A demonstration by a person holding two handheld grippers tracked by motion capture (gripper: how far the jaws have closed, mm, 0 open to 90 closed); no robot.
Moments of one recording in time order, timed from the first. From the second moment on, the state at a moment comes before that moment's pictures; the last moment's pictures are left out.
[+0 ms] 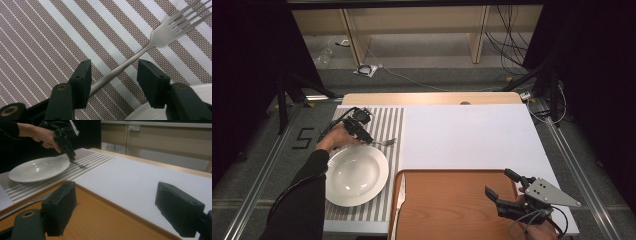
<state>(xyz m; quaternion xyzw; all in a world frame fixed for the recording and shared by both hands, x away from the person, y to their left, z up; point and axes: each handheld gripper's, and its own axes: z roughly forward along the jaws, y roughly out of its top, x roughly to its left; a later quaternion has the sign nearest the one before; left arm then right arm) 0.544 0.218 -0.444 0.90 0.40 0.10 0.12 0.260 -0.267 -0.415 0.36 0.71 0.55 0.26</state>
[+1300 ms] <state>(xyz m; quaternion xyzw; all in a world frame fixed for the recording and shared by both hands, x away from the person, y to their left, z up) 0.550 0.214 -0.461 0.91 0.38 0.07 0.10 0.260 -0.267 -0.415 0.35 0.71 0.55 0.26</state>
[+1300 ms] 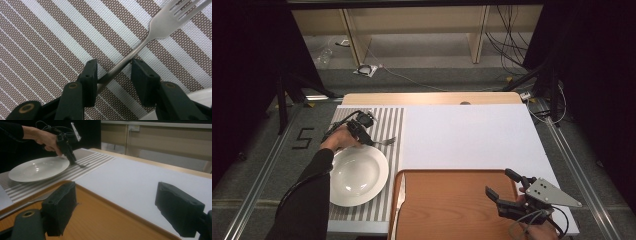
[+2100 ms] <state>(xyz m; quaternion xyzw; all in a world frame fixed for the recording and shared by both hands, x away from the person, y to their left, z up) 0.550 0.217 -0.461 0.90 0.41 0.05 0.12 0.261 -0.267 -0.416 0.35 0.71 0.55 0.26</state>
